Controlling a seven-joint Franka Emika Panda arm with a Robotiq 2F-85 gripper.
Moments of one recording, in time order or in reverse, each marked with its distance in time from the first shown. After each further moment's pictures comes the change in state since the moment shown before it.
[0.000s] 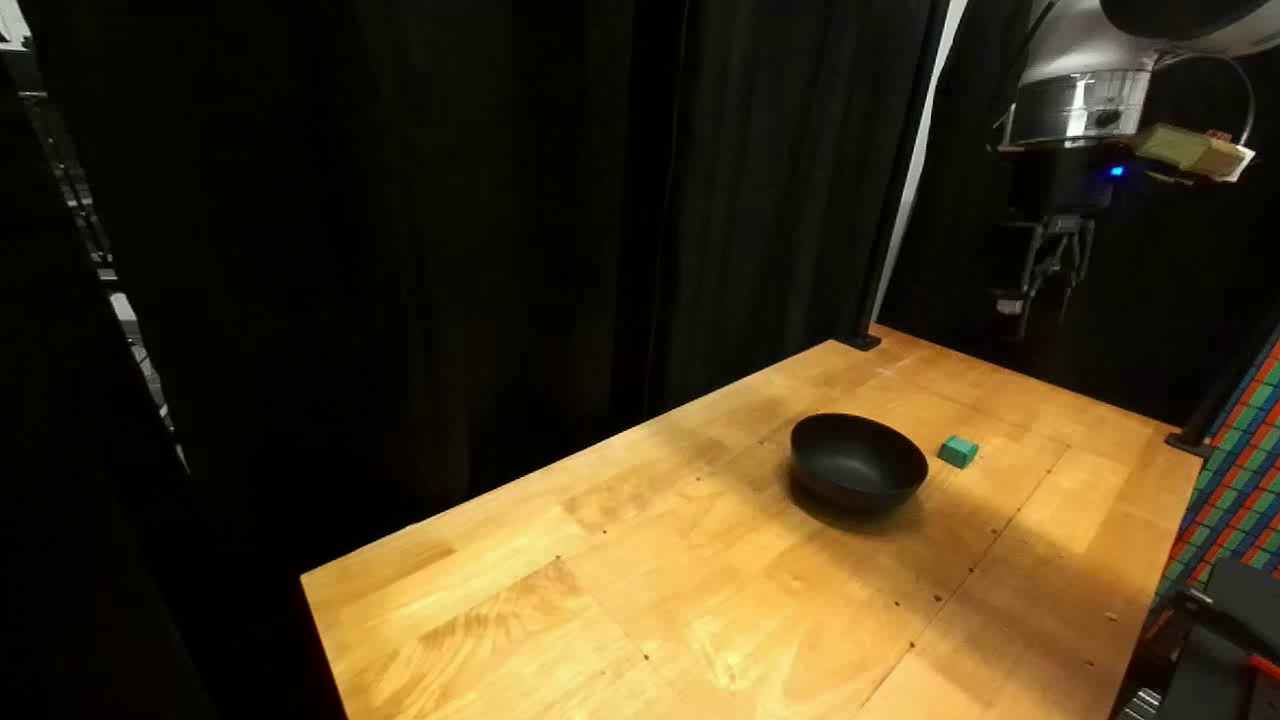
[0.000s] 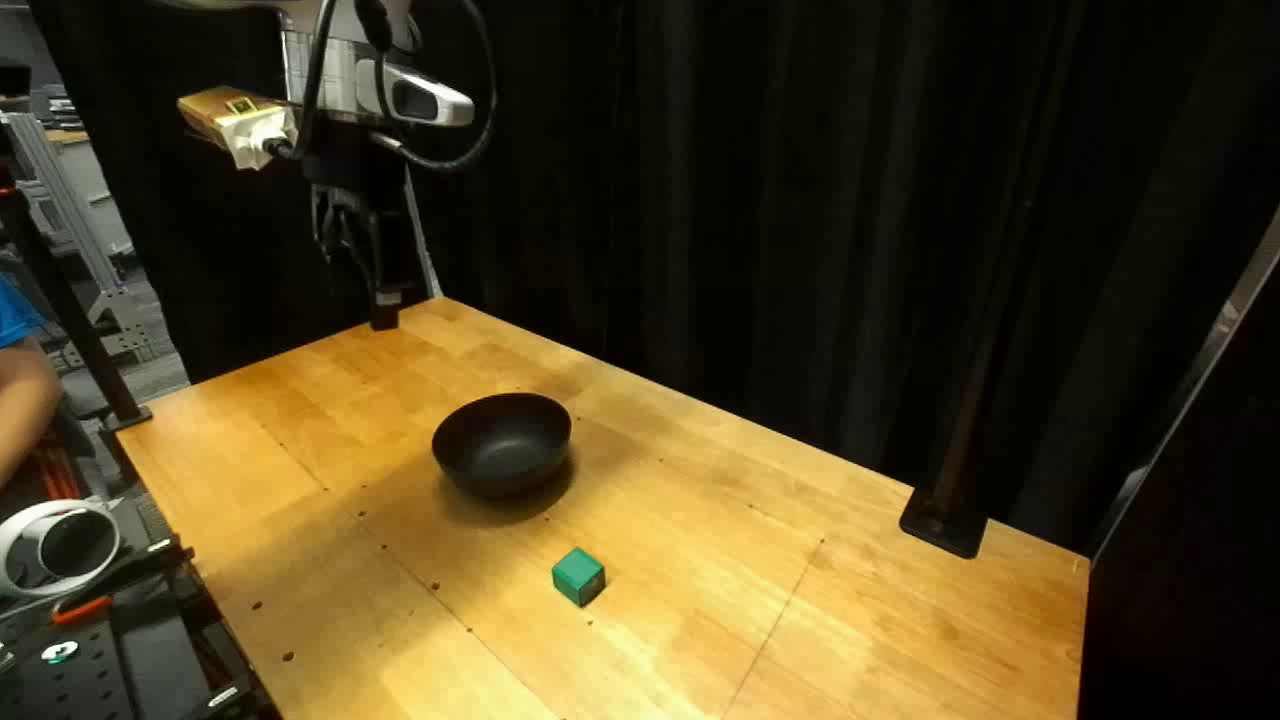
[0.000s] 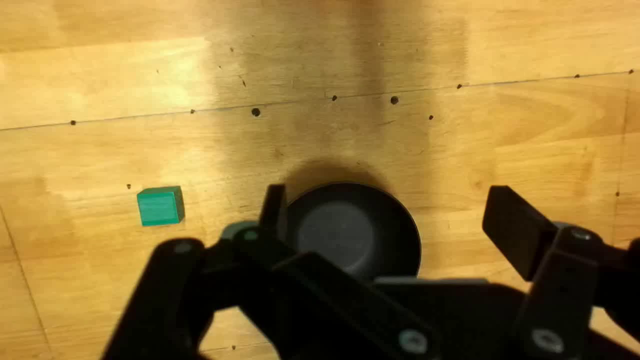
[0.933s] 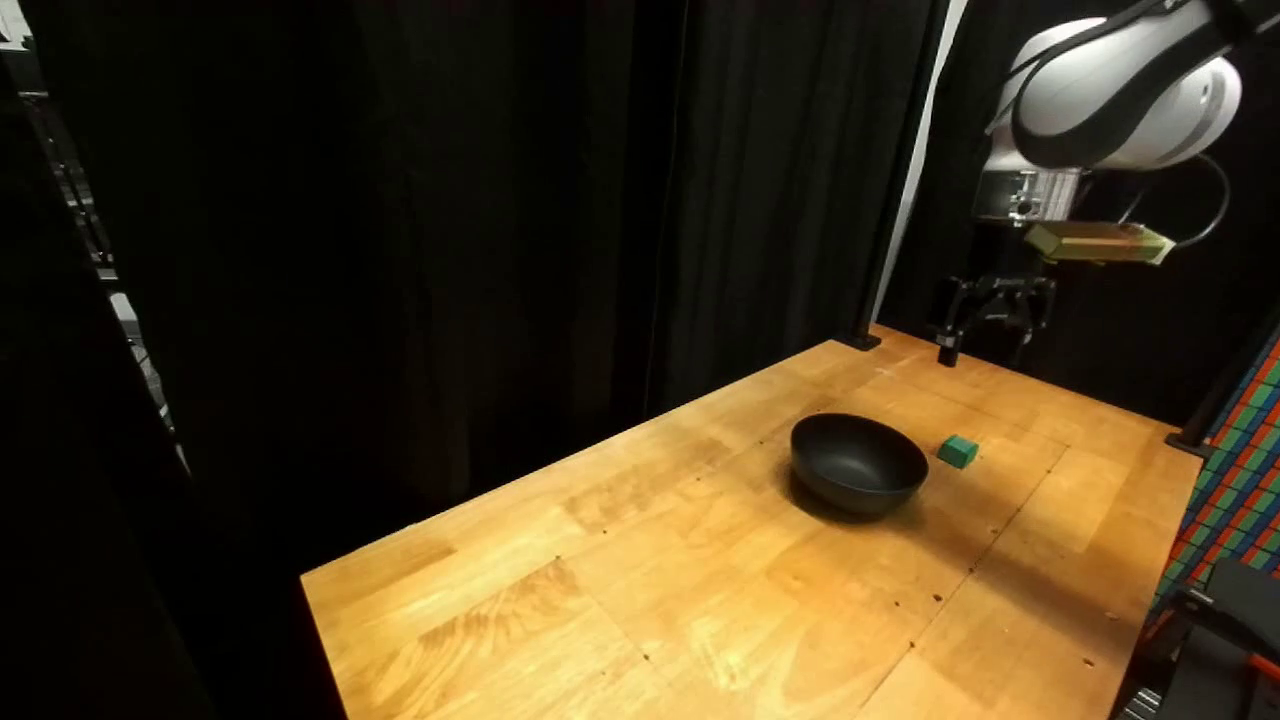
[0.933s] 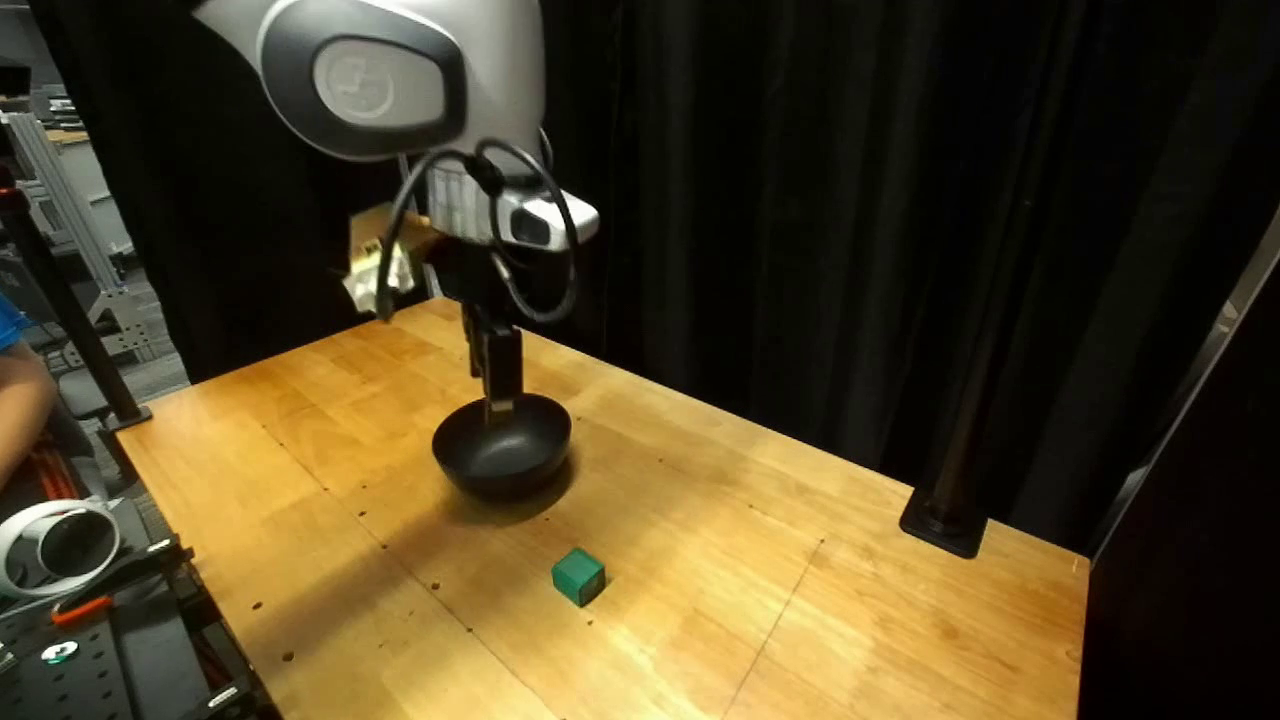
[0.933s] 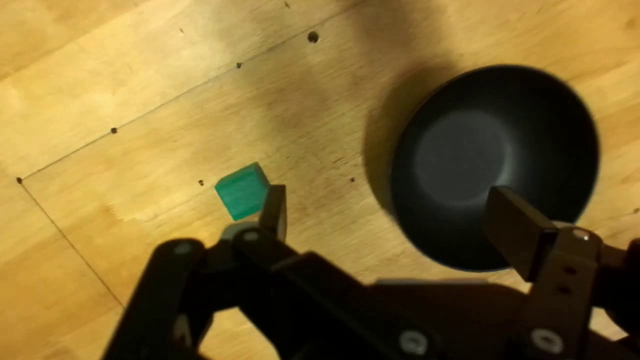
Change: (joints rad) arm -0.091 0.287 -0.084 0.074 0.021 0.274 0.180
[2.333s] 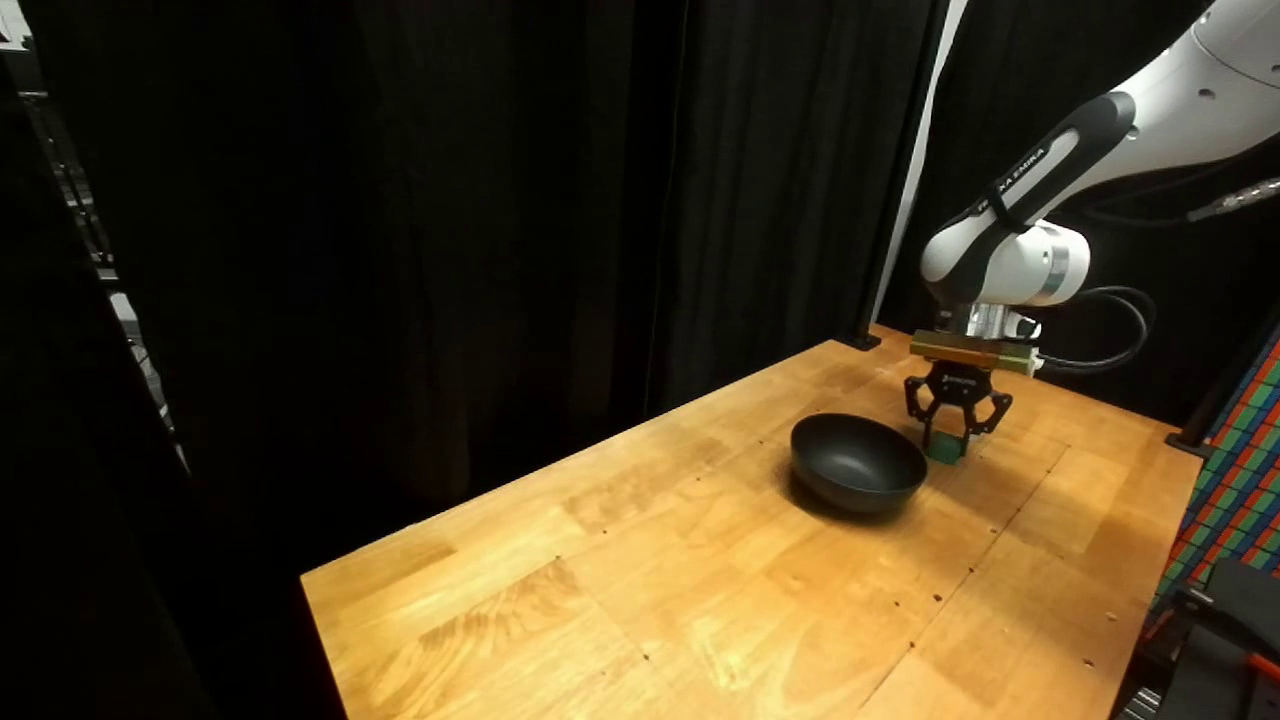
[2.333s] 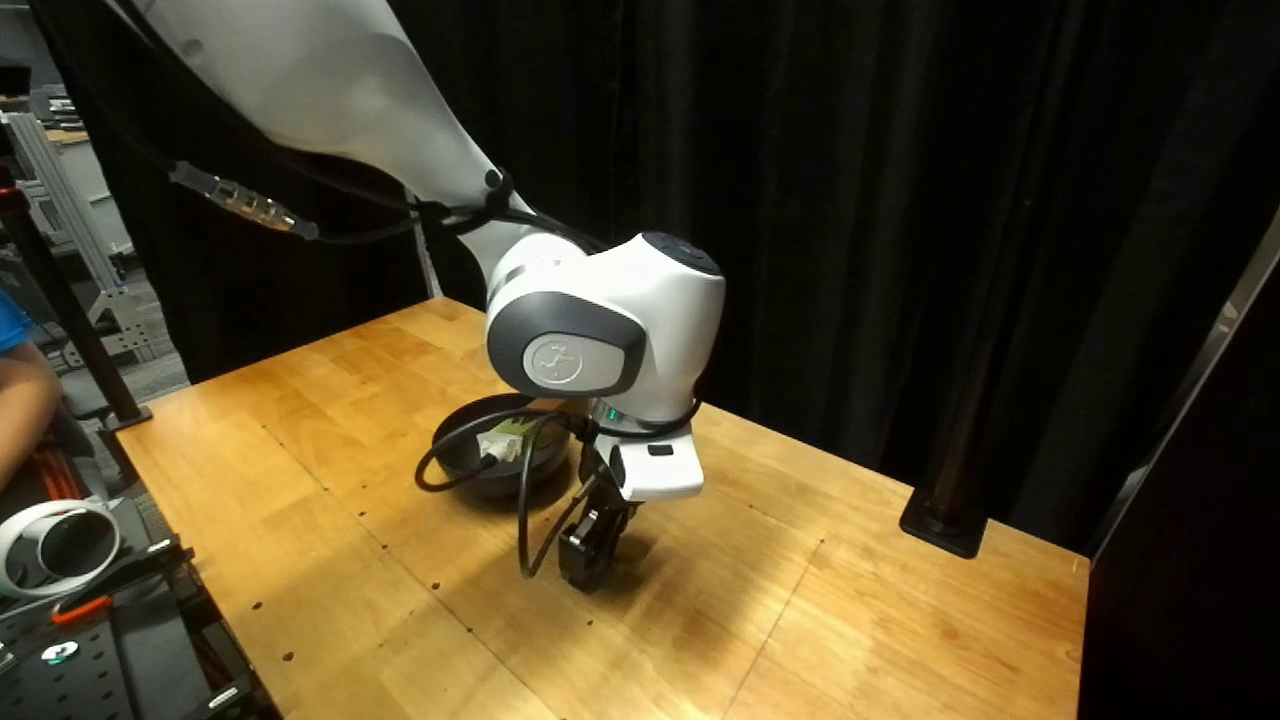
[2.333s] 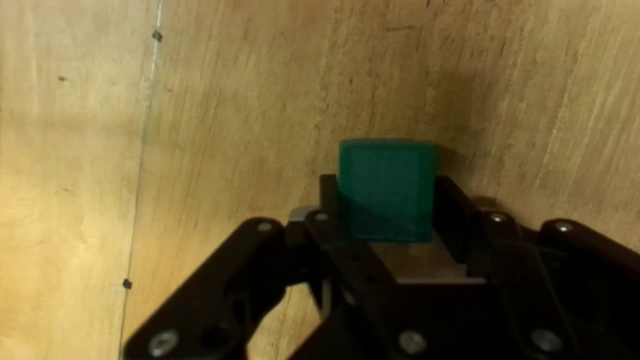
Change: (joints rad) arm -0.071 0.561 -0.097 0.334 0.216 0.074 0.578
